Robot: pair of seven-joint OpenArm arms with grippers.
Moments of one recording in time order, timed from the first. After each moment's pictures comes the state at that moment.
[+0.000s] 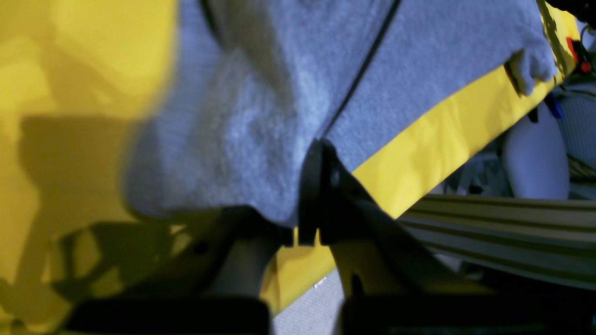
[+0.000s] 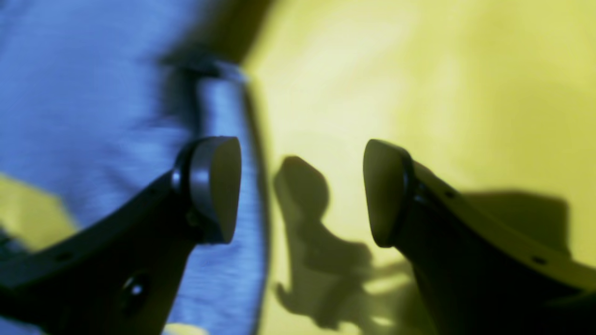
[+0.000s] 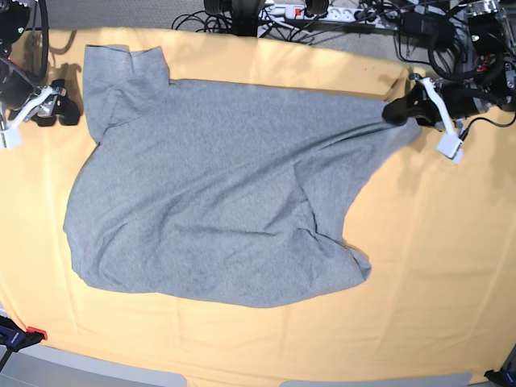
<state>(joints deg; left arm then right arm) 17.8 -27.7 -27.6 100.1 -75.6 -41.7 81.1 -17.8 21.3 43.7 94.9 58.0 41.6 -75.1</state>
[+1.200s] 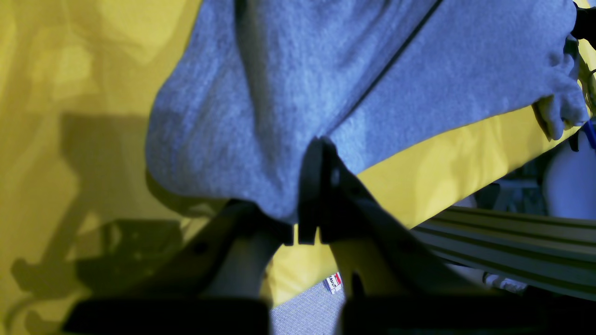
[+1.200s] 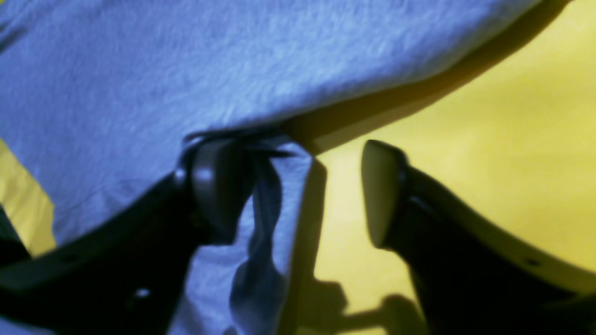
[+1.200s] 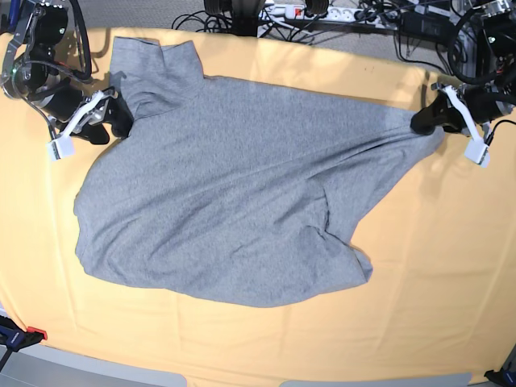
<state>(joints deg) 18.0 -29.8 -33.5 100.1 -73.8 -40.4 80.2 -17.2 16.1 28.2 92.7 45.6 42.4 -60.4</state>
